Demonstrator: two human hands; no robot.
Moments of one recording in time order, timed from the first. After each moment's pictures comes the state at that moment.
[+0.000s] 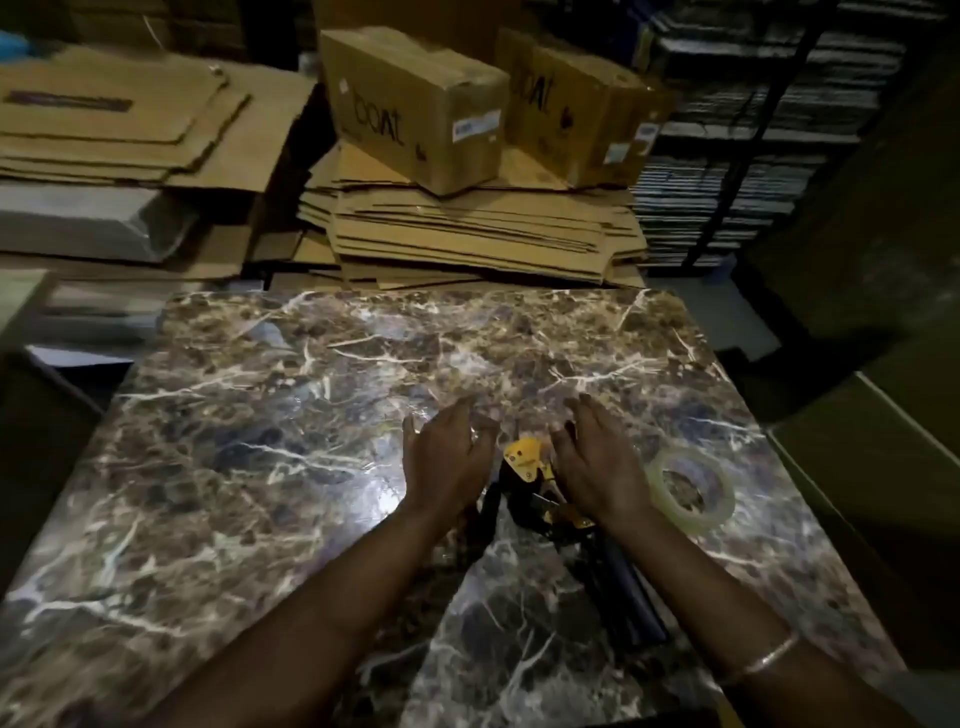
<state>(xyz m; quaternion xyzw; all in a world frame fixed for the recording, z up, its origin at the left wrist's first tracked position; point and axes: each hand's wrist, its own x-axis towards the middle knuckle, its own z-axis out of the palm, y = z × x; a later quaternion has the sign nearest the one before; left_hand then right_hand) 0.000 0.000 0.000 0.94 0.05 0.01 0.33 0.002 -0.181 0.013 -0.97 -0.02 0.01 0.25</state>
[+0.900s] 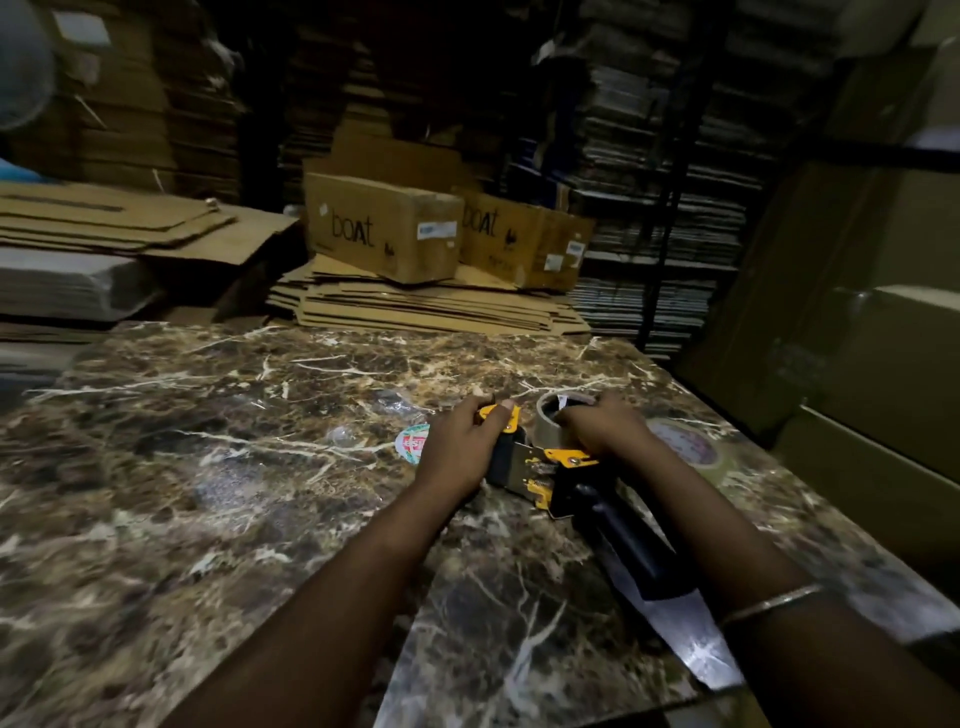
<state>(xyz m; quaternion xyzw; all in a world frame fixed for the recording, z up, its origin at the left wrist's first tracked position) -0.013 -0.030 -0.068 0.80 -0.04 0.09 0.59 -0.003 -0.200 -0.022 -0.90 0.17 -0.04 0.40</state>
